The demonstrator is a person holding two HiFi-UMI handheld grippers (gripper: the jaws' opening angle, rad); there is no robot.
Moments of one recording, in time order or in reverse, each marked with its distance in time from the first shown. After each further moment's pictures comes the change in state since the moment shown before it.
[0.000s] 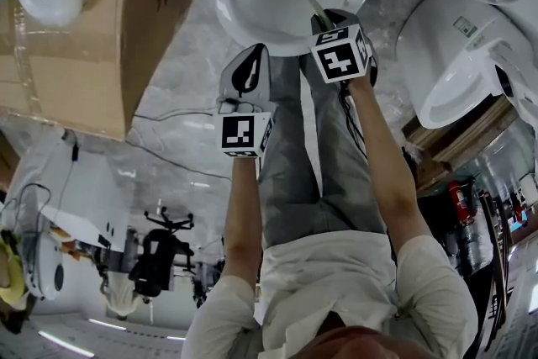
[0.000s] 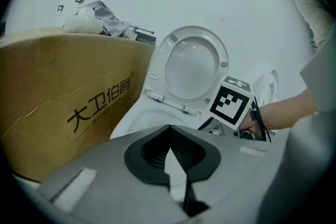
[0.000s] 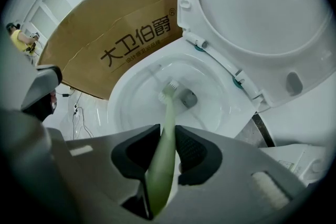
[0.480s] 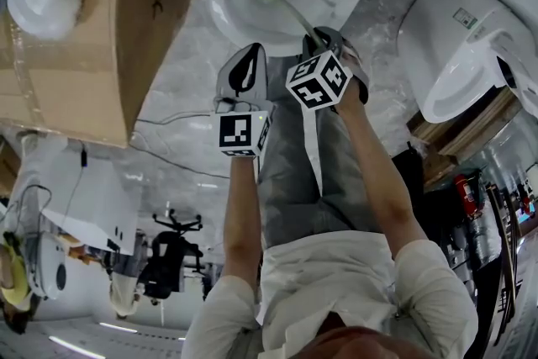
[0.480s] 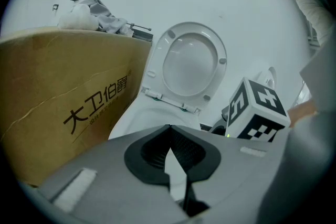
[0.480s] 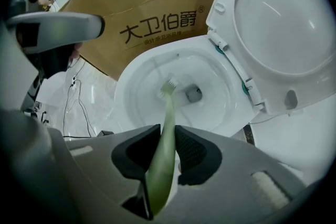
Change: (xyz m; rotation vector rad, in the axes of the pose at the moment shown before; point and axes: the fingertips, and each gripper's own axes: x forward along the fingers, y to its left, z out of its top) left arm 0.006 0.002 -0.002 0.024 0.025 -0.027; right arm -0.003 0.038 -0.038 -0.227 0.072 -0.084
